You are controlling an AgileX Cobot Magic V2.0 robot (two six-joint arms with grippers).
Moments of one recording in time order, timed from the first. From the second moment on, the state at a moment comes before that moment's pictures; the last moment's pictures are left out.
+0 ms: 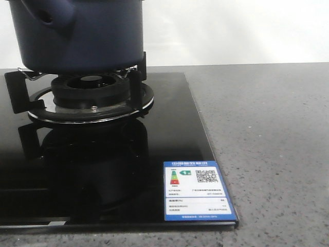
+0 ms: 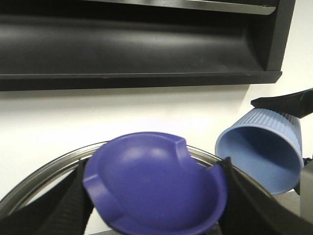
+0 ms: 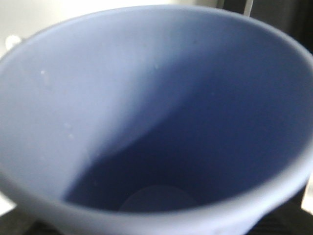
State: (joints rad) left arm -0.32 0.92 -0.91 -0.41 -0.04 0.38; right arm 0.73 1.72 -1.66 -1.43 0.52 -0.30
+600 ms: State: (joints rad) left arm -0.32 0.92 -0.91 -0.41 -0.04 0.38; right arm 0.72 1.69 -1.66 -1.23 0.62 0.19
